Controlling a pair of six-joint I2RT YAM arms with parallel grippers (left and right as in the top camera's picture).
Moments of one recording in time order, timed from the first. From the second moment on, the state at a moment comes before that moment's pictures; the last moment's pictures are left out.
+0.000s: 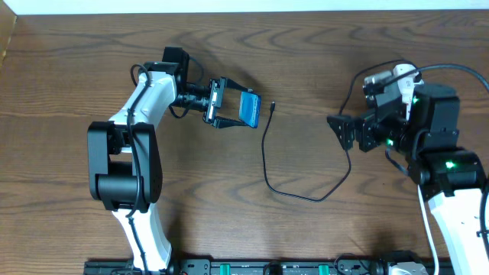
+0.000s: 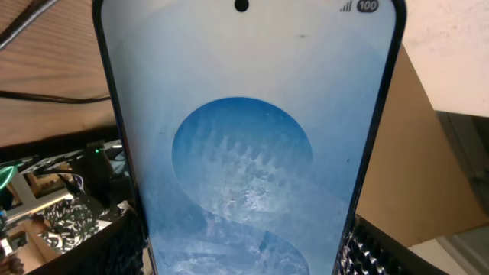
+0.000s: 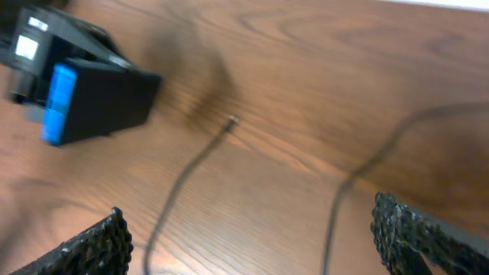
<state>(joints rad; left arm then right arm) -0.08 2.06 1.48 -0.95 1.27 -1.09 0.09 1.11 1.01 -0.61 -0.44 -0.11</state>
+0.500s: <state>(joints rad) -0.08 2.06 1.48 -0.93 0.93 -1.17 0.09 1.21 1.03 -0.57 -0.57 0.10</state>
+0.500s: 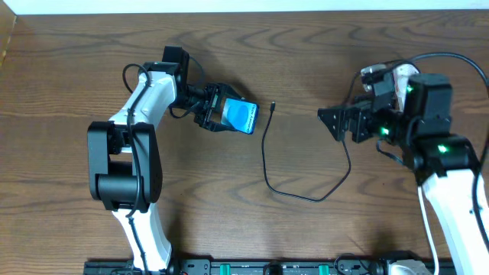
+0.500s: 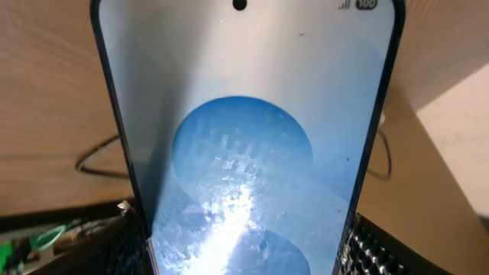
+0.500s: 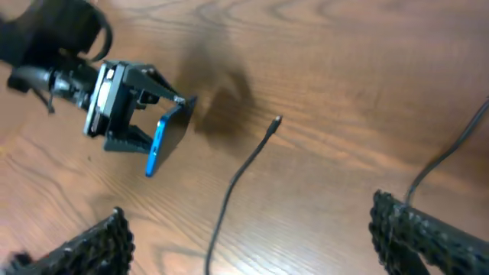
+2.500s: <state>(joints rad) -0.20 2.06 1.48 -0.84 0.88 -1.35 0.54 1.70 1.03 -0.08 -0.32 0.67</state>
